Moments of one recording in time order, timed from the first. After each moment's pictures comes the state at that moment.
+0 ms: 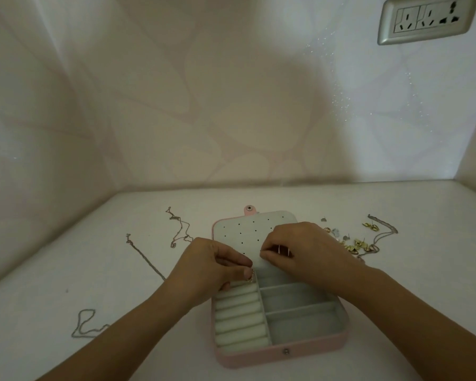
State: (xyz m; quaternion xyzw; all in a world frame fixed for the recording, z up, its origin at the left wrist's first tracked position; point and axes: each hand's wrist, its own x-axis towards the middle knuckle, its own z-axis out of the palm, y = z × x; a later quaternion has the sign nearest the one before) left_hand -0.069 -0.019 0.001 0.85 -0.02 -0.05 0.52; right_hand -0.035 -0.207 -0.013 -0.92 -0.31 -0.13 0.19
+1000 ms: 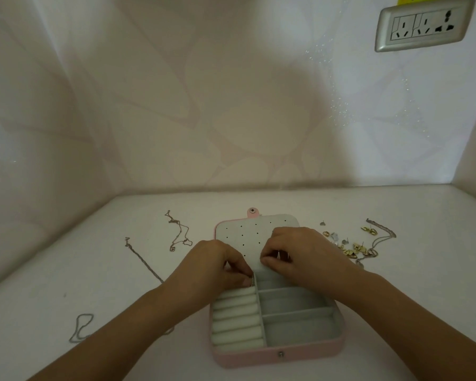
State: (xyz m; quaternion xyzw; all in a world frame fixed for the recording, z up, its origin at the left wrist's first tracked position) left_hand -0.060 -0.018 0.003 0.95 -0.19 0.01 0.27; right_hand -0.033 -0.208 -0.015 -0.93 -0.31 -0.12 0.18
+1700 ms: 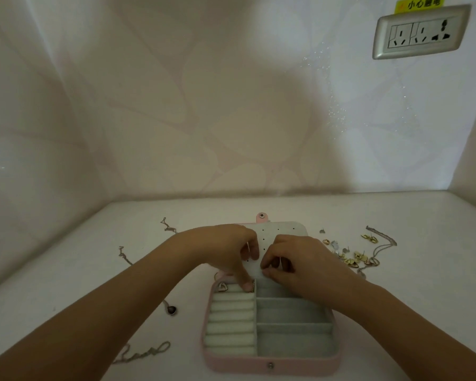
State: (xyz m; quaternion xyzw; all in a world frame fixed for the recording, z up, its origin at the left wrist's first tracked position) left_hand 0.003 -0.038 0.035 0.96 -0.22 -0.18 0.06; right_hand -0.027 -0.208 -0.019 -0.93 -0.29 -0.10 0.21
